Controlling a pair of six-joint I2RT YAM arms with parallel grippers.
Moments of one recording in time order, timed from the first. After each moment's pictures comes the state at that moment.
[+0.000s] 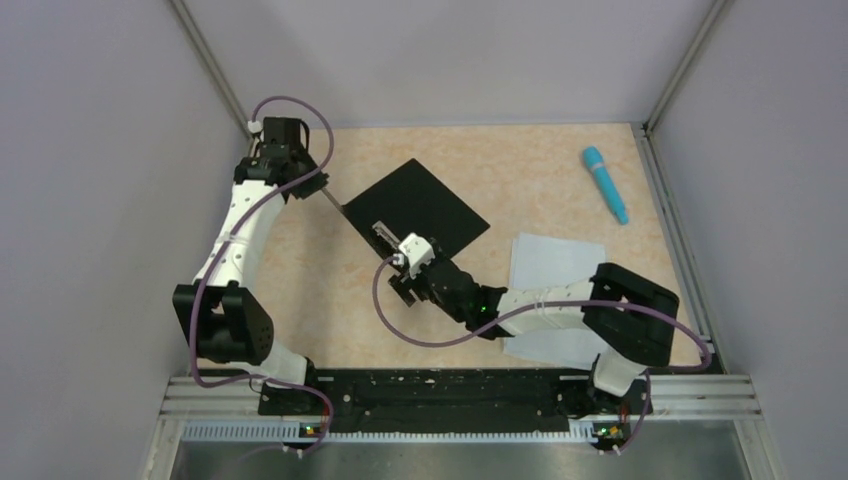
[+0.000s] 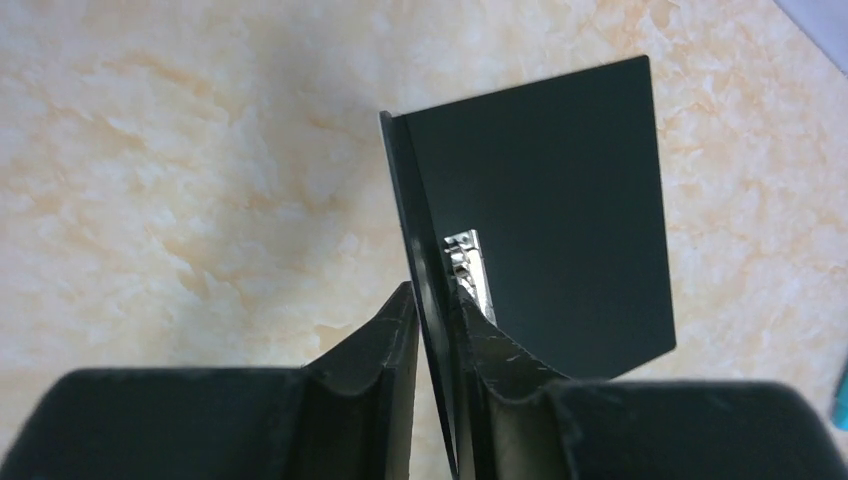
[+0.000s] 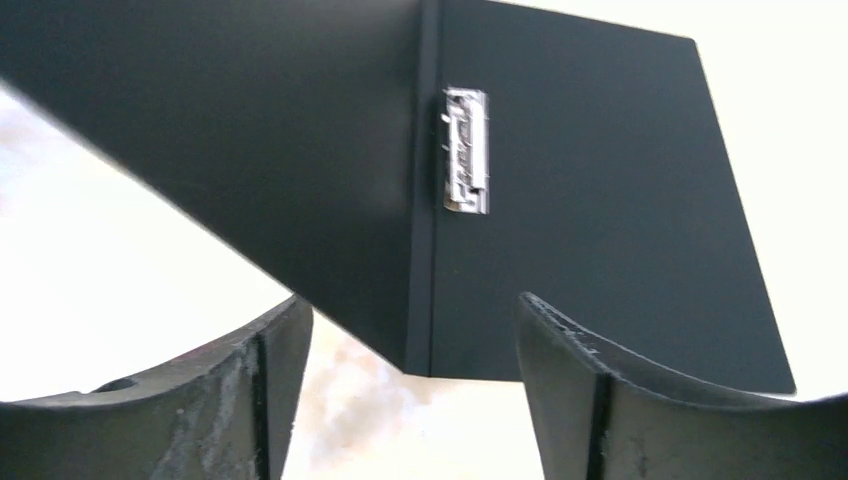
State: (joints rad) left arm -0.06 1.53 1.49 -0.77 -0.10 -0.66; right arm 1.16 1.70 0.81 0.59 0.43 -0.07
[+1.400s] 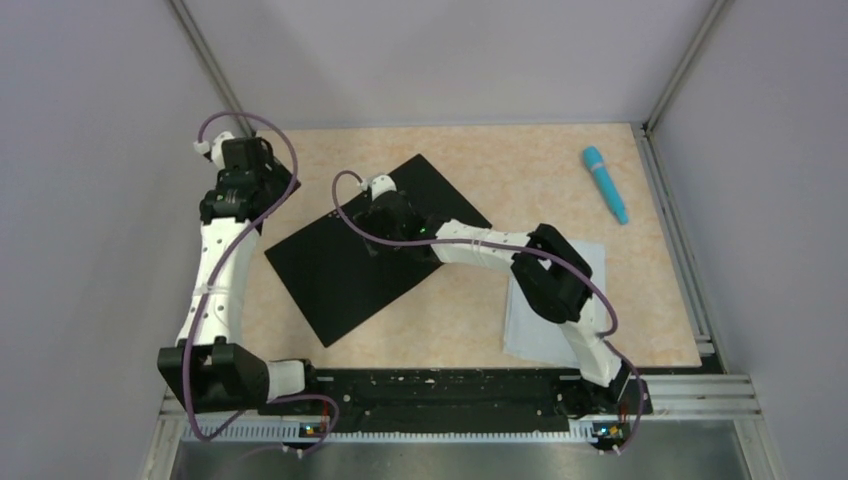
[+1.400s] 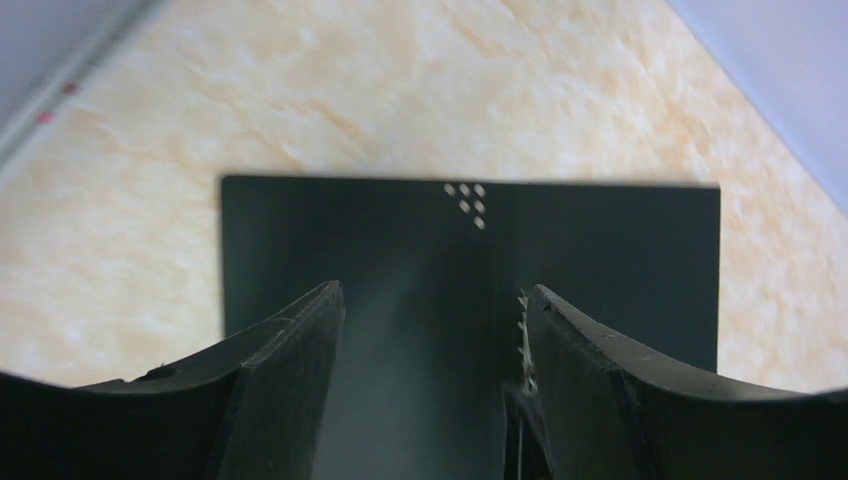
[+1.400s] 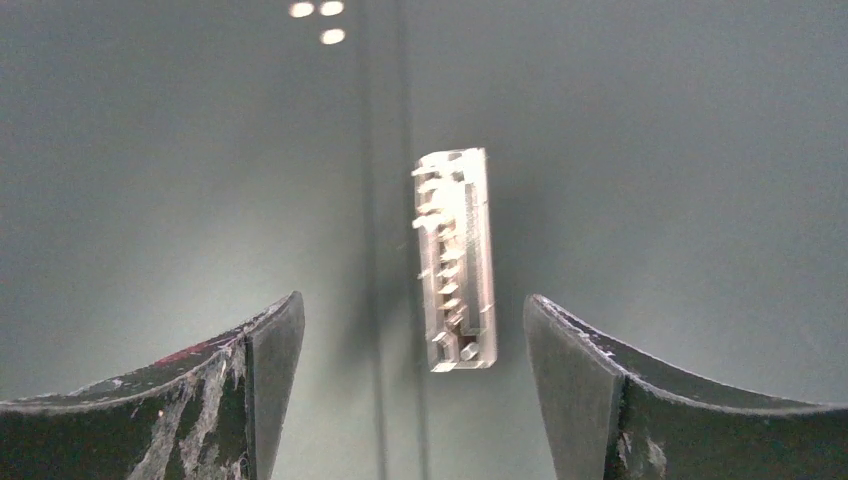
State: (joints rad) left arm 0.09 1.26 1.33 -0.73 -0.26 -0.63; right arm 0.99 2.11 1.61 -0.10 0.26 0.25
